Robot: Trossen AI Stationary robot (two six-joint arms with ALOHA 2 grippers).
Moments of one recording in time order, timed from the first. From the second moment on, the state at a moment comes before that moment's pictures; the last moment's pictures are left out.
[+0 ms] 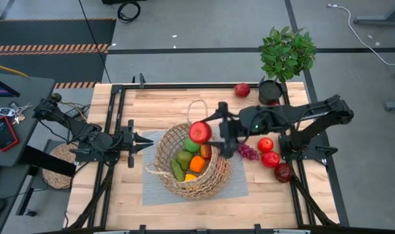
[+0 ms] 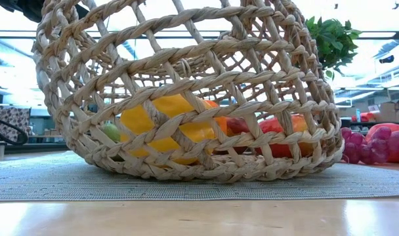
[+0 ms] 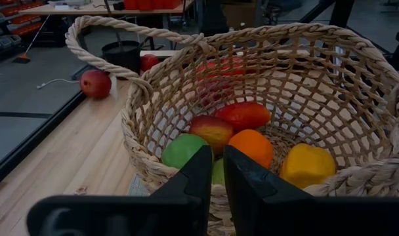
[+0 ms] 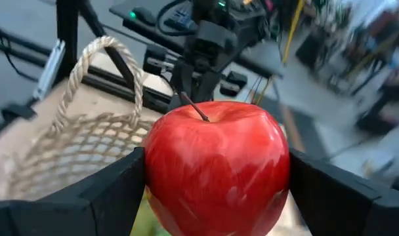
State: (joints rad) left arm -0.52 0.55 0.48 -0.24 -0.63 -0.17; right arm 0.22 1.41 1.44 -0.36 0.25 -0.34
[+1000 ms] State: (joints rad) left arm -0.52 0.55 0.48 -0.24 -0.63 -0.17; right arm 0.20 1.70 1.44 0.15 0.26 -0.99
